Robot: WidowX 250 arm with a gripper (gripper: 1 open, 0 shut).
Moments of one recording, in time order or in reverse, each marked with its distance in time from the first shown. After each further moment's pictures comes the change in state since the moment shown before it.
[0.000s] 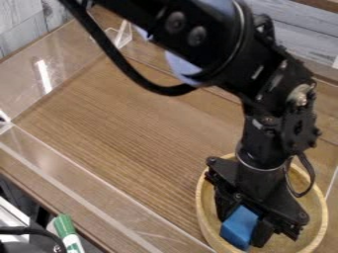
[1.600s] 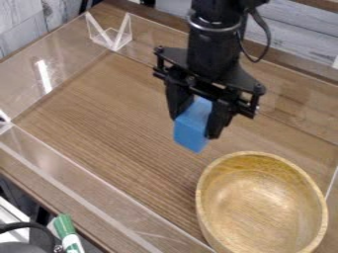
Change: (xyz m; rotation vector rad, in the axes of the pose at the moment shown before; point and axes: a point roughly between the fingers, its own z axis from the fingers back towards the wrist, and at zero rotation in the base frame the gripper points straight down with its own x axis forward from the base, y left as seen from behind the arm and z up) arm 0.007 0.075 0.089 0.068 -0.013 0.188
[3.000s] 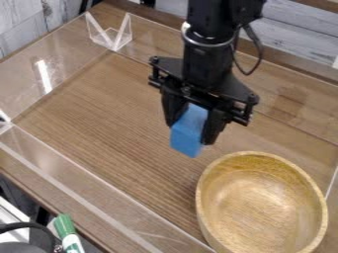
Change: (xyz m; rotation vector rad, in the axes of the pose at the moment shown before) arm 0.000 0.003 -0.012 0.025 -0.025 0.046
